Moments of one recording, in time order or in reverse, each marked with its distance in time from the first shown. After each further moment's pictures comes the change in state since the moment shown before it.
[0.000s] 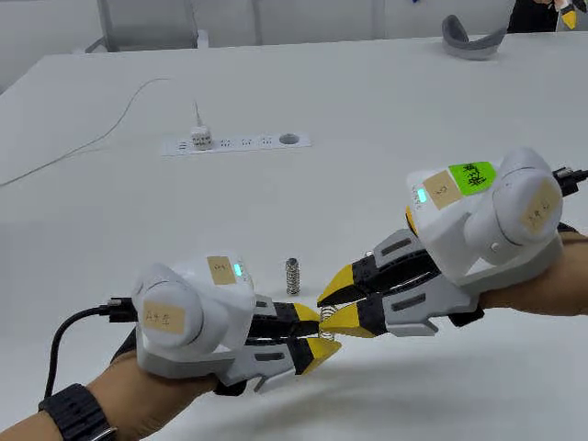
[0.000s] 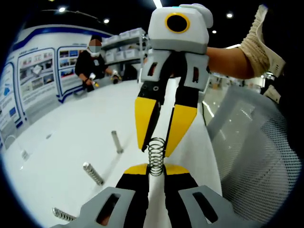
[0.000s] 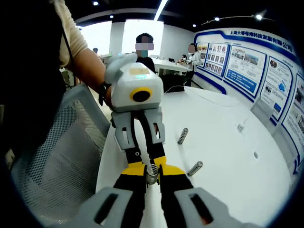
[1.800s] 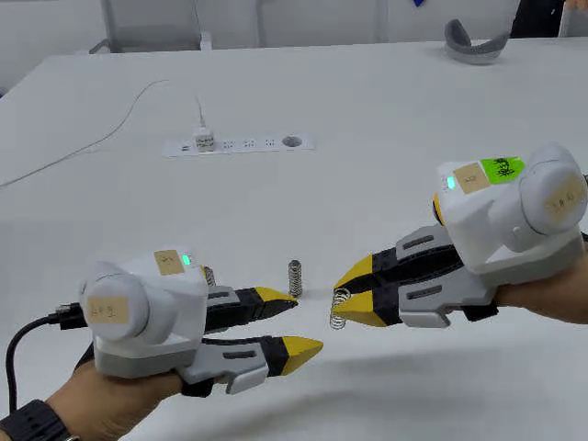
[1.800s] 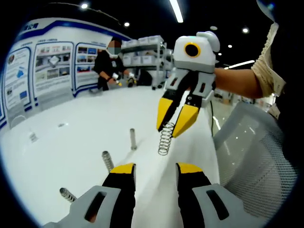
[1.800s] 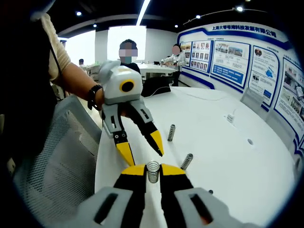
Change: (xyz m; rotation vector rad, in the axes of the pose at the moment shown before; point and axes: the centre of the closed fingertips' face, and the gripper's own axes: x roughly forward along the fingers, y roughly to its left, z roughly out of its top) left arm -0.032 0.020 -0.003 -0.135 -0.079 0.090; right arm -0.014 -0.017 -0.008 0.130 -0.043 -0.080
